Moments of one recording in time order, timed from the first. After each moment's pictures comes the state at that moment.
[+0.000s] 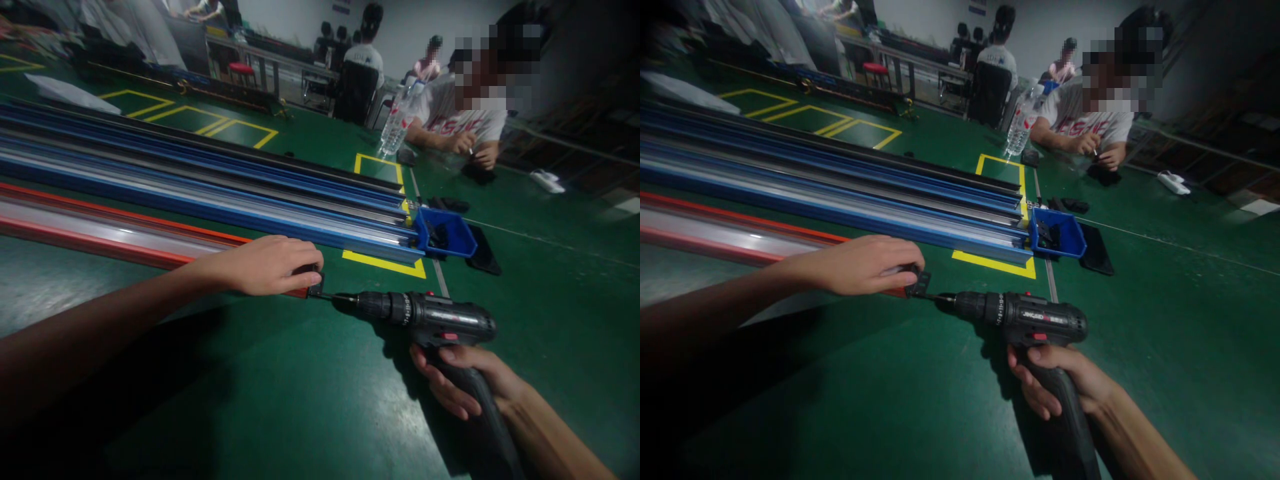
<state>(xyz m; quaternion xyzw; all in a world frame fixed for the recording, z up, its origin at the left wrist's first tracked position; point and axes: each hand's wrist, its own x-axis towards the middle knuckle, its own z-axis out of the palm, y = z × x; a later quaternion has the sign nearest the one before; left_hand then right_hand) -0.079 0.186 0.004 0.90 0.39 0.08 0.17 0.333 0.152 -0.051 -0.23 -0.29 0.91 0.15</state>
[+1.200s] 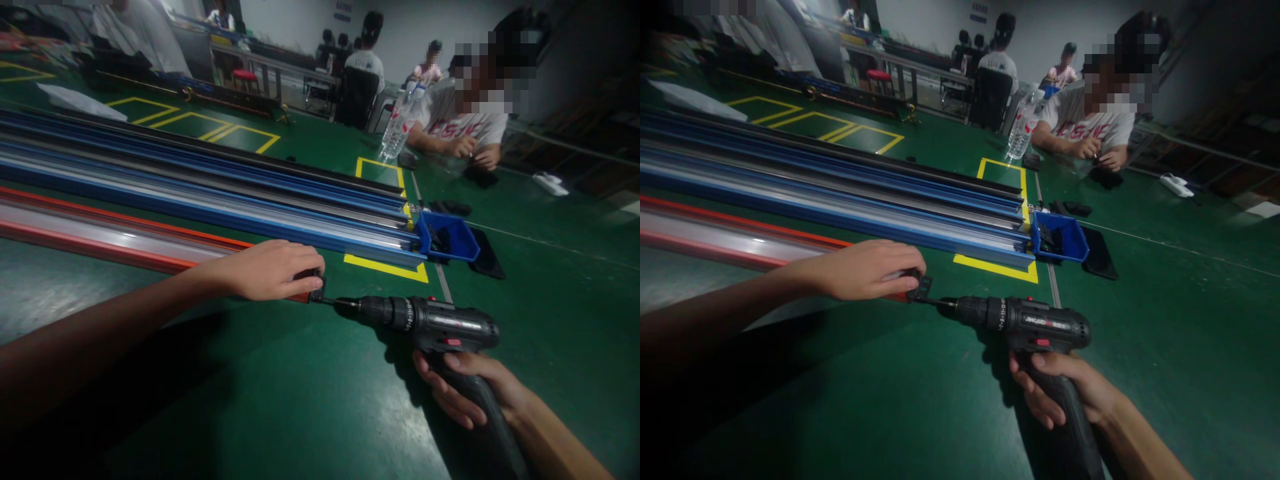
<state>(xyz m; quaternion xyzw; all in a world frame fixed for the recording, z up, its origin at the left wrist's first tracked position) -0.080 0.186 0.002 0.90 0.39 0.09 0.18 0.330 0.151 -0.052 -0.21 -0.31 0.91 0.17</state>
